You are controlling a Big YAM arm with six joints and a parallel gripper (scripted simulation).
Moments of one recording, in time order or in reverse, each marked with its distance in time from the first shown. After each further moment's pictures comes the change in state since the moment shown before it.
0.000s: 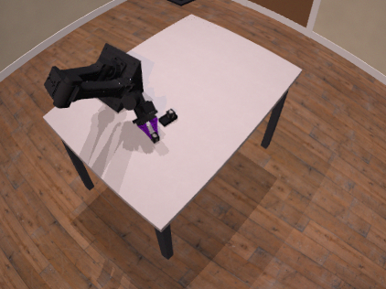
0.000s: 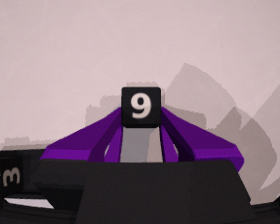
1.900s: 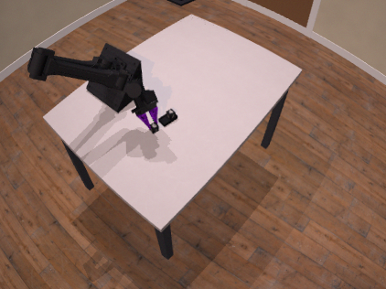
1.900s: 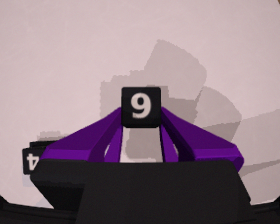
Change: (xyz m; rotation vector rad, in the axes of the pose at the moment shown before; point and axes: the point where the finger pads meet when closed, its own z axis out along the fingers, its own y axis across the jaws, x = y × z) arm -0.043 0.002 -0.046 0.001 0.065 -0.026
